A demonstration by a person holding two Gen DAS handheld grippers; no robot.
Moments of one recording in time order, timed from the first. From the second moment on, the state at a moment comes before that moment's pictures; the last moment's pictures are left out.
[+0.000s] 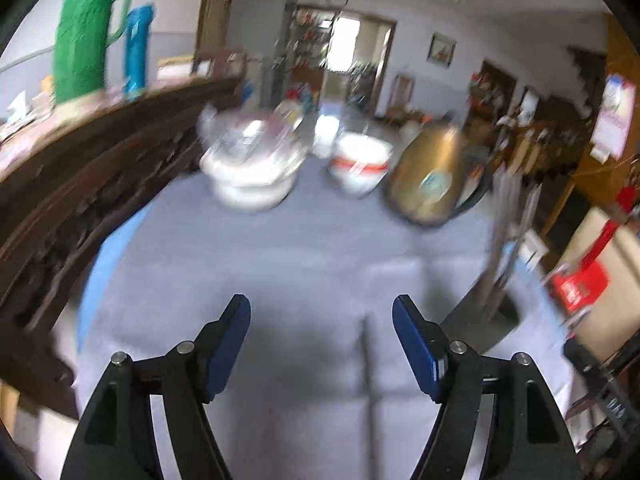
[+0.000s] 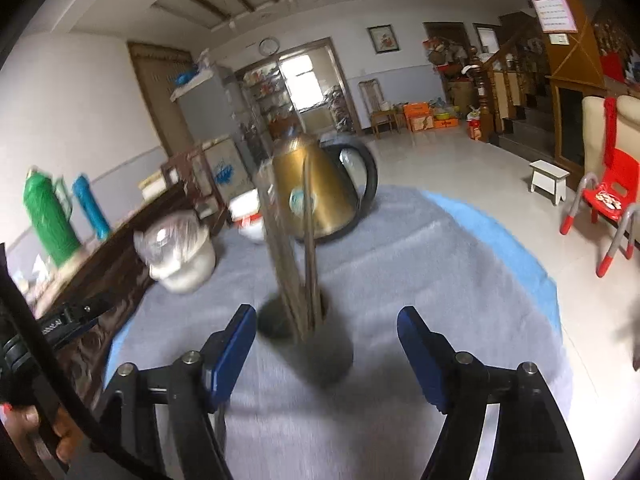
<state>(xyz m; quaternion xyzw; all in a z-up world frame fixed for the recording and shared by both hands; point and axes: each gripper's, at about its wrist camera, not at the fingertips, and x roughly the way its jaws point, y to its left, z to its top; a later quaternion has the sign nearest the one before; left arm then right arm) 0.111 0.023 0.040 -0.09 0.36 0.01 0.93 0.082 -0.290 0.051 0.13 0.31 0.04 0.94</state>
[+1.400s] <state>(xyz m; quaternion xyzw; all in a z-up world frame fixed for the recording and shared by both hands) 0.066 0.067 -0.084 -0.06 0.49 0.10 0.87 0.094 -0.184 -0.042 0.13 0.53 0.16 0.82</state>
